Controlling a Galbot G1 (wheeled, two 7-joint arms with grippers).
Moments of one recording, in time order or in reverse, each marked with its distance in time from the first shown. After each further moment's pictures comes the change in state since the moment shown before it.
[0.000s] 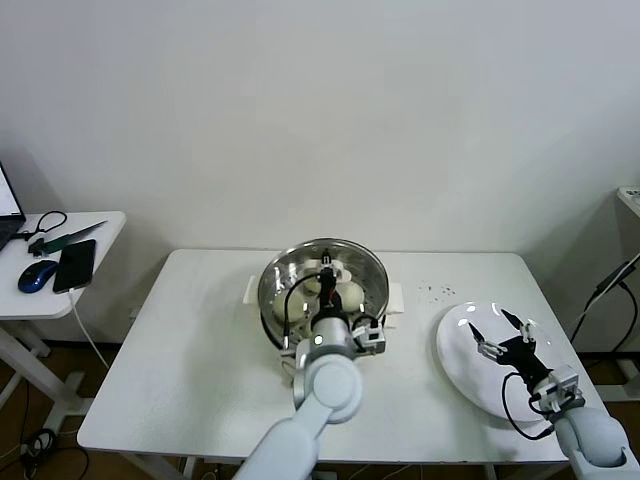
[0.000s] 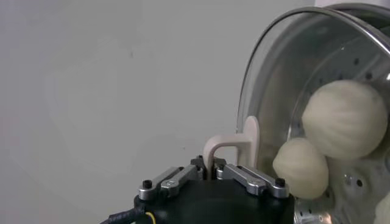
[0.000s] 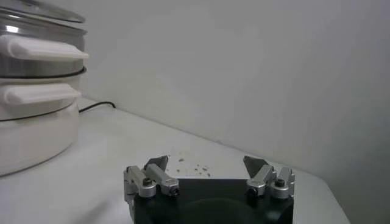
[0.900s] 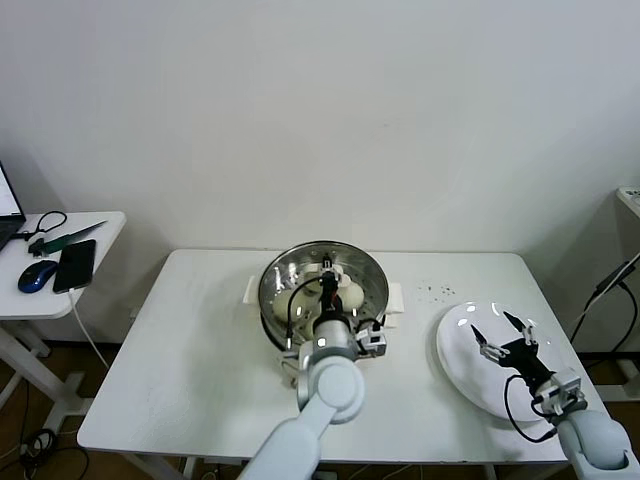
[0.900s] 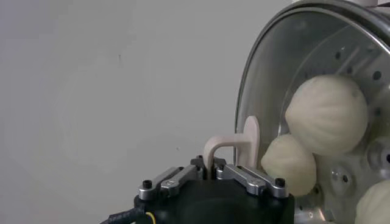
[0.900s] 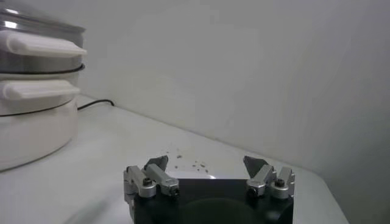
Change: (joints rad) left arm -0.001 -0.011 -0.002 0.045 0.030 0.000 -0.009; right arm -0.007 0.003 0.012 -0.012 -0.002 0.011 -0.008
